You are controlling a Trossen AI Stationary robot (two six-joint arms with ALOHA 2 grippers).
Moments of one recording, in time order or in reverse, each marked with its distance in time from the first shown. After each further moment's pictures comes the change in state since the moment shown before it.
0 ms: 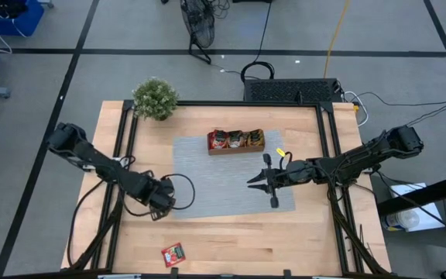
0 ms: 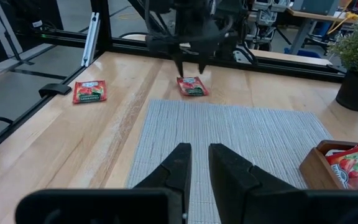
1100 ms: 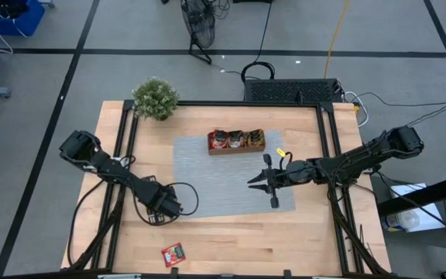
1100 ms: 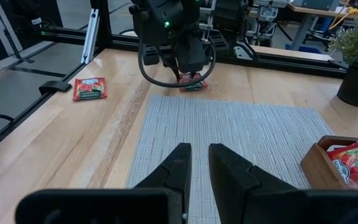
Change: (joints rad) left arm 0.001 0.245 -0.024 0.070 0.157 0.107; right arm 0.000 0.000 0.000 -0.013 0.000 0.009
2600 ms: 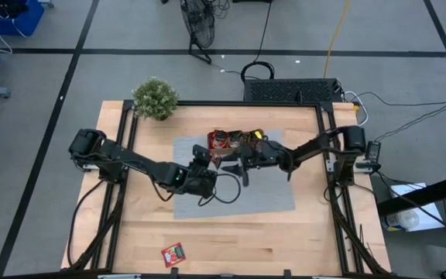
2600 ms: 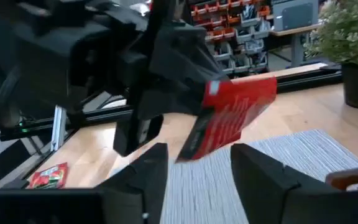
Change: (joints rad) left arm 0.236 0.012 0.303 0.491 -1.007 1.239; right arm -0.326 0.592 0.132 0.729 -0.315 0.245
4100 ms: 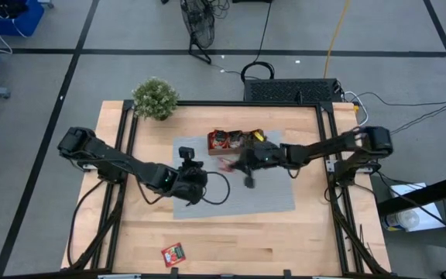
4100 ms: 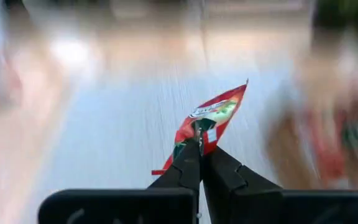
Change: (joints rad) left arm -0.063 -0.094 0.002 -0.192 0.083 -0.401; right arm 0.037 -0.208 0.101 -0.719 0.145 -0.198
